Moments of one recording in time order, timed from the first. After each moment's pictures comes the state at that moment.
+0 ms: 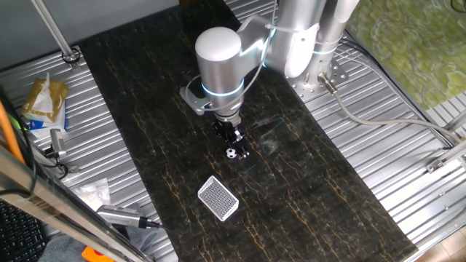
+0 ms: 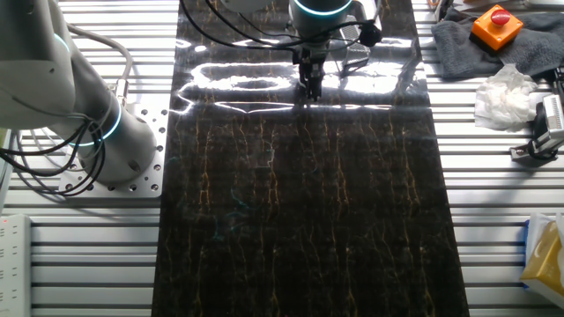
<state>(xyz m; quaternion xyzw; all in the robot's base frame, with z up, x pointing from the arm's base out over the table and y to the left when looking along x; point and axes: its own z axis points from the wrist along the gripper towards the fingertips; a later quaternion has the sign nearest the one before) 0.414 0.164 0.036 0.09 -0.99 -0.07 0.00</state>
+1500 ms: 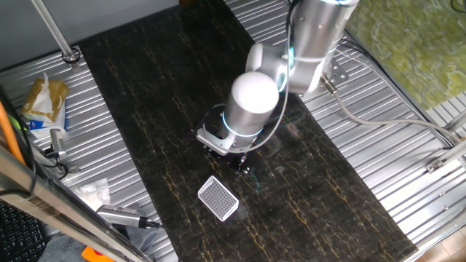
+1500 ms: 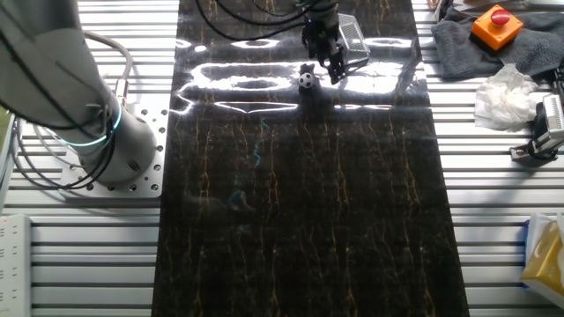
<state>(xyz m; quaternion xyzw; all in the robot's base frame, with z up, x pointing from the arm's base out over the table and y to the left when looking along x) 0.455 0.196 0.019 0.28 -0.96 0.06 -0.04</state>
